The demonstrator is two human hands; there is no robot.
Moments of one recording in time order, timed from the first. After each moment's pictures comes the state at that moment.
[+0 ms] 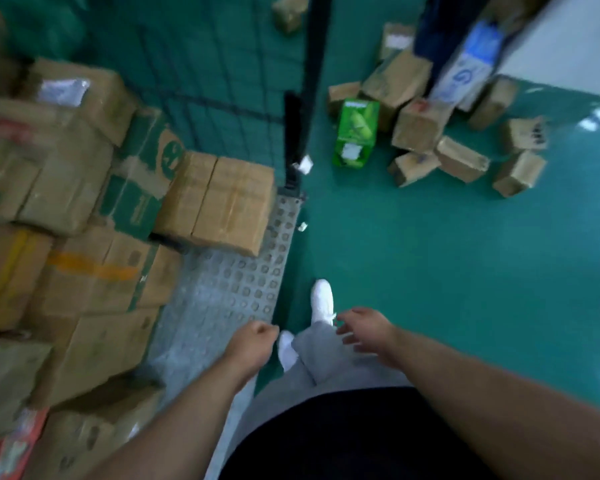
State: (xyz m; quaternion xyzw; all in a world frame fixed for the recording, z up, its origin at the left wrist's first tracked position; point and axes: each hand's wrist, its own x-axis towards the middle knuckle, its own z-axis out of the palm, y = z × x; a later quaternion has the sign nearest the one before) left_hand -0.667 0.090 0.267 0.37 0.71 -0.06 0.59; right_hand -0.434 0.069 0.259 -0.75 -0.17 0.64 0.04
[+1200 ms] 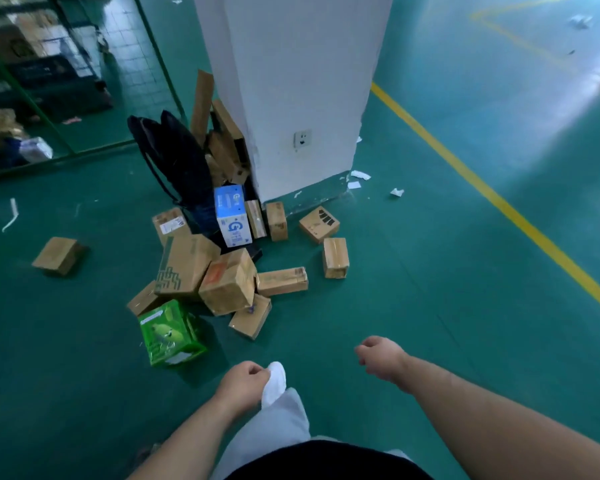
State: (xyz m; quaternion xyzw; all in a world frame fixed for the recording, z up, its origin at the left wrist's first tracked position) left_hand -0.024 0.322 0.326 0.70 0.50 -0.19 0.47; right_hand 0.186 0.124 0.302 -0.84 -0.02 0.49 0.23
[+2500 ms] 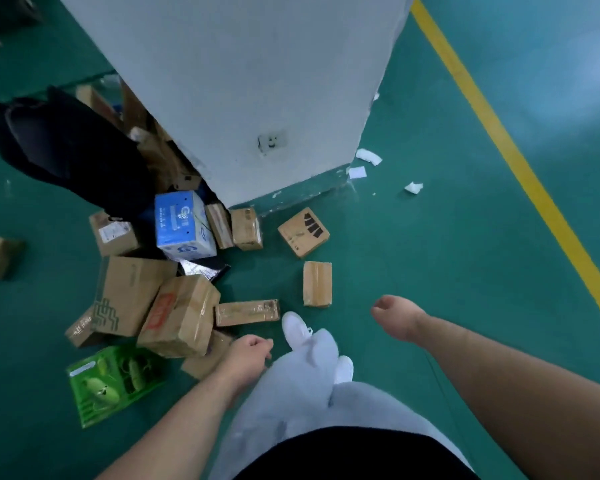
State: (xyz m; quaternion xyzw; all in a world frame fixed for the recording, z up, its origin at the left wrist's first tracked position) left_hand 0.477 0.484 0.260 0.55 0.60 -0.24 0.54; right_hand 0.718 0.309 0.243 -0.85 -0.11 0.52 0.06
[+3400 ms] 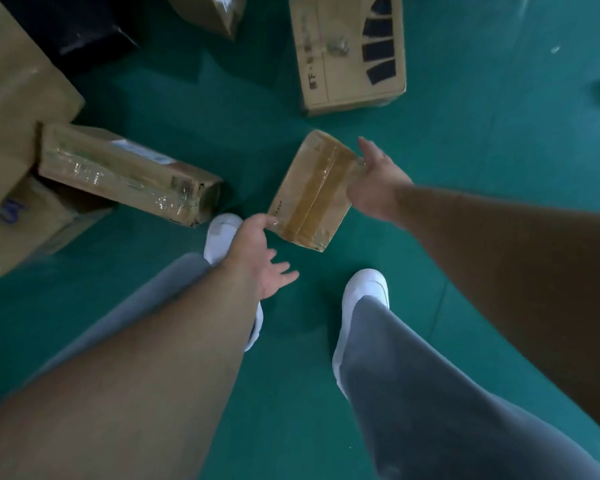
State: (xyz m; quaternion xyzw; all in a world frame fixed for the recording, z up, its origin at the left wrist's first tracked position) left_hand 0.621 0.450 -0.328 -0.10 0.72 0.01 0.69; right_hand 0.817 0.456 -0.313 -0.80 -0.24 0.54 -0.05
